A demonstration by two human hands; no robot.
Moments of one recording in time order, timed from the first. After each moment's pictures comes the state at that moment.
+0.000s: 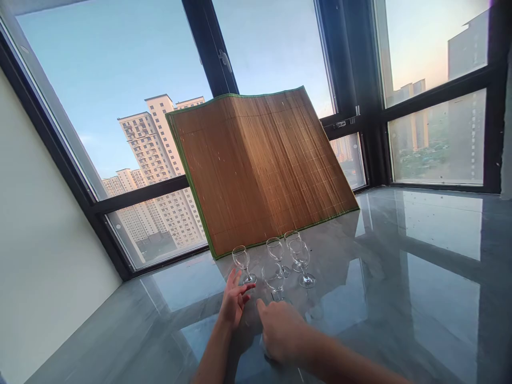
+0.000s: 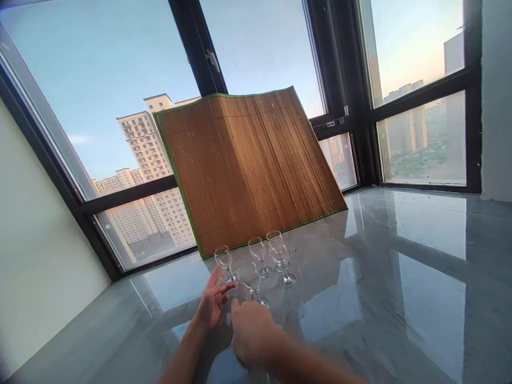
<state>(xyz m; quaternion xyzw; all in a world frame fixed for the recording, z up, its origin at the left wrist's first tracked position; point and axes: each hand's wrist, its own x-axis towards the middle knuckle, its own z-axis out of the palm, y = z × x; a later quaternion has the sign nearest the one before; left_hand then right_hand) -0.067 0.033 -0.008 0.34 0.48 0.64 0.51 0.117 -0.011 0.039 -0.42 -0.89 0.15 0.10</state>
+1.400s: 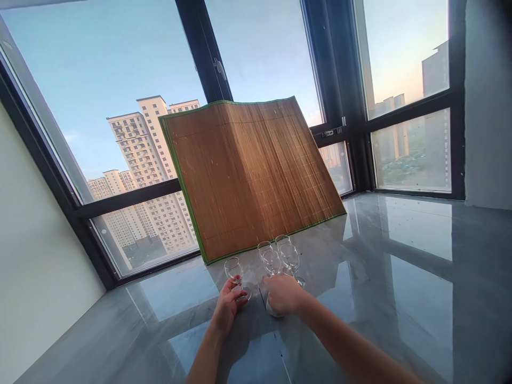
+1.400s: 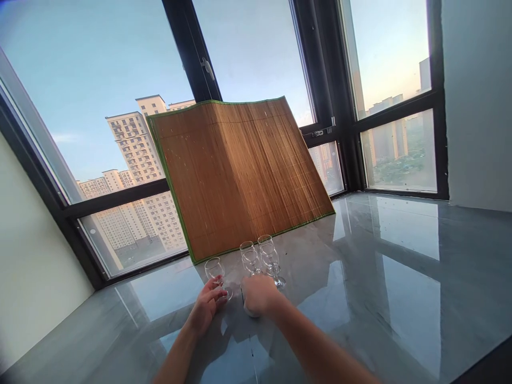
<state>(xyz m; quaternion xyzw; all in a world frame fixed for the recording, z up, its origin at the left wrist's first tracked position) -0.057 0.036 -0.005 0.39 0.47 0.62 0.49 0.149 0.055 0.049 -0.45 -0.89 0.07 0.08</state>
